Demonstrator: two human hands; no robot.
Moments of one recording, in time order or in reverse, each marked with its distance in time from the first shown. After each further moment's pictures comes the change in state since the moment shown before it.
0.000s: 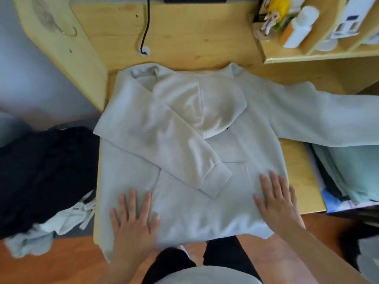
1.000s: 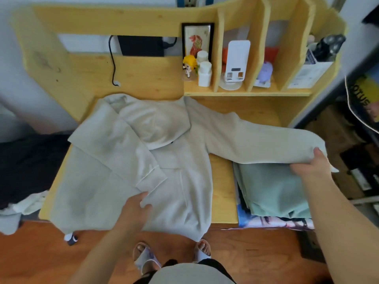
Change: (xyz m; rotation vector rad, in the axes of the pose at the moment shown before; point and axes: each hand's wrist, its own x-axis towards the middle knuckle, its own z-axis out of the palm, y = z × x) left_hand -0.054 0.264 -0.050 -0.696 -0.059 -0.259; right_hand 0.099 0.283 -0.215 2.227 0.210 0.715
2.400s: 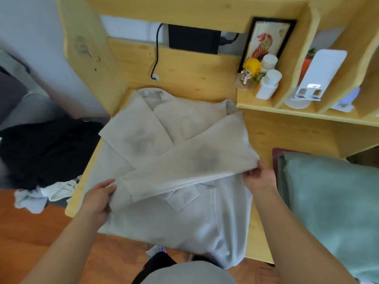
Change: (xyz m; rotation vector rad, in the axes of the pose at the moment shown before) left_hand 0.099 -0.085 -0.142 -0.973 0.320 -0.465; right_hand 0.011 0.207 0.161 0.032 -0.128 0.342
